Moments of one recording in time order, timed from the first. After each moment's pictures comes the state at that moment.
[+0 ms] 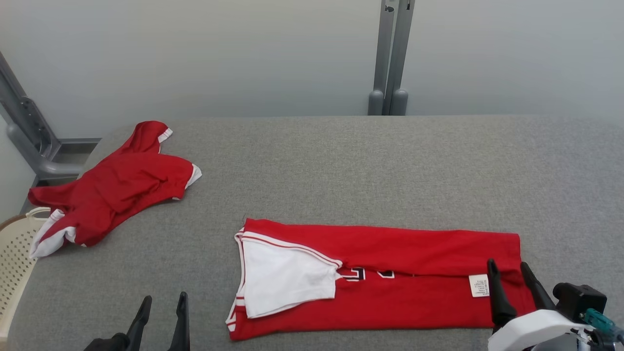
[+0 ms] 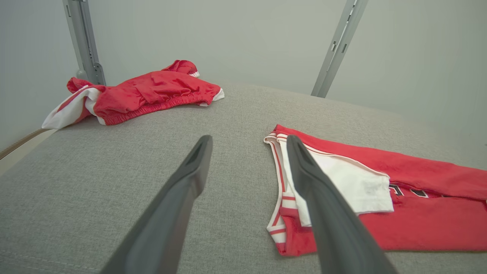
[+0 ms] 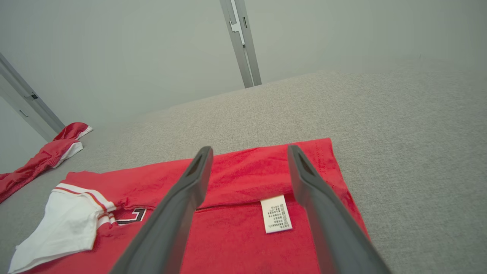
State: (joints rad) left arm 0.15 0.17 -0.14 0.22 -0.41 -0.09 -0.26; right arm 0.05 -0.05 -0.06 0.28 0.31 0.13 -0.20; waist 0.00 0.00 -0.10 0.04
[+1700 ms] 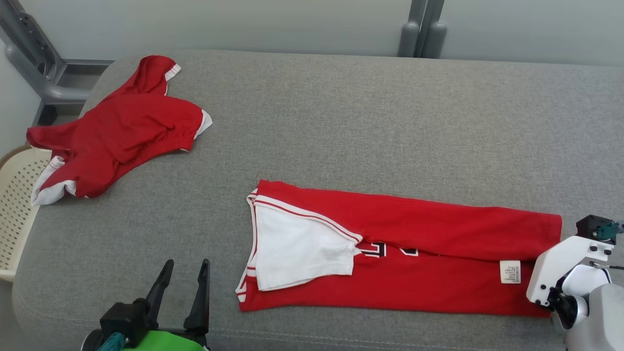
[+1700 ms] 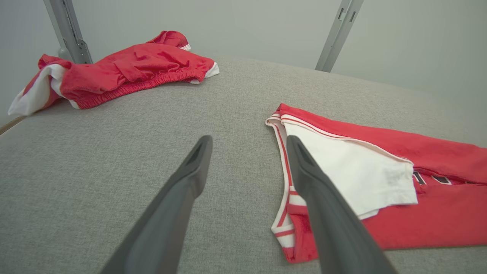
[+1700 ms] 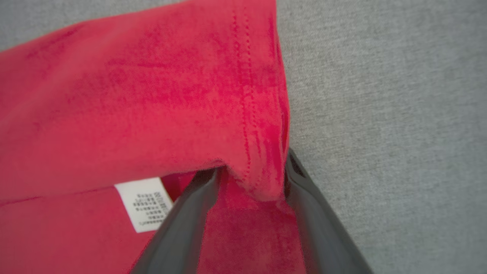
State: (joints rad) left arm 0.03 0.15 -0.19 0.25 -0.37 -0.12 -0.26; right arm -0.30 -0.05 -0.44 0.55 0.00 0.13 0.54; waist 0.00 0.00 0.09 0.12
